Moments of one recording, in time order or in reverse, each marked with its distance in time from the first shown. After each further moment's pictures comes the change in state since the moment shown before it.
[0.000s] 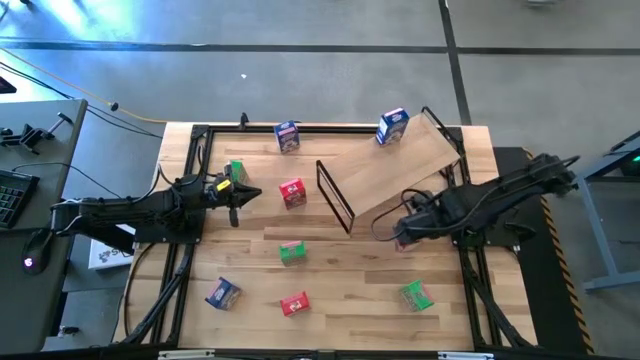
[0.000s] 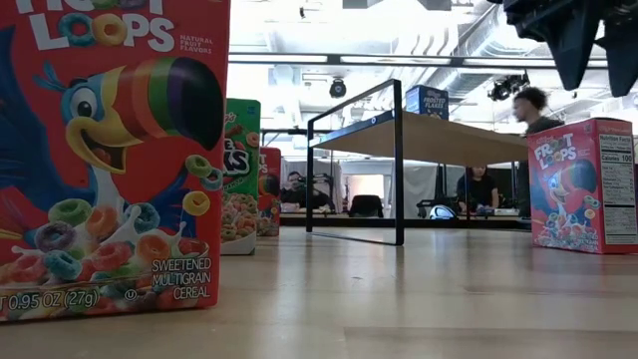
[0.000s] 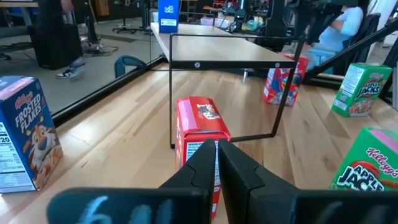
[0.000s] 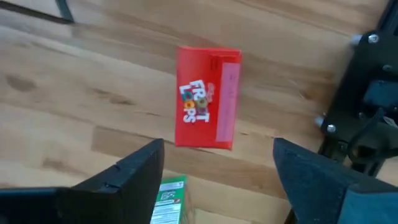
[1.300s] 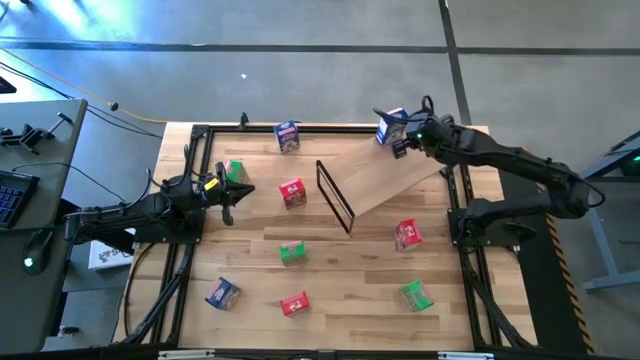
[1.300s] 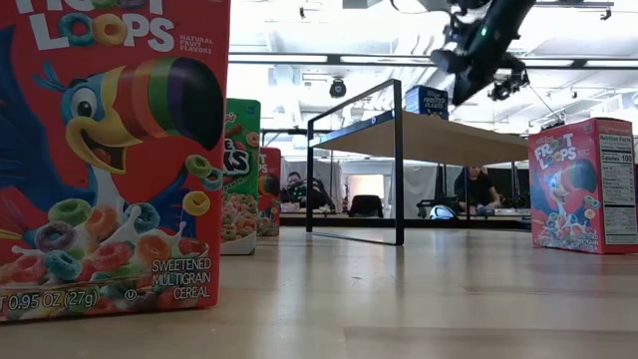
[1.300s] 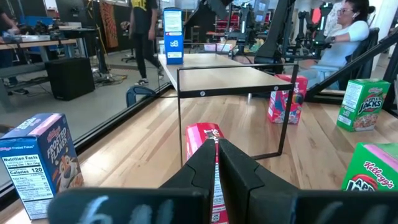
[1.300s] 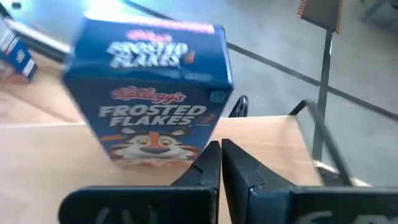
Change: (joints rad) left arm 0.000 -0.274 0.000 -0.175 -0.026 0.070; right arm -0.810 -0.182 -0.115 0.633 0.538 -1.279
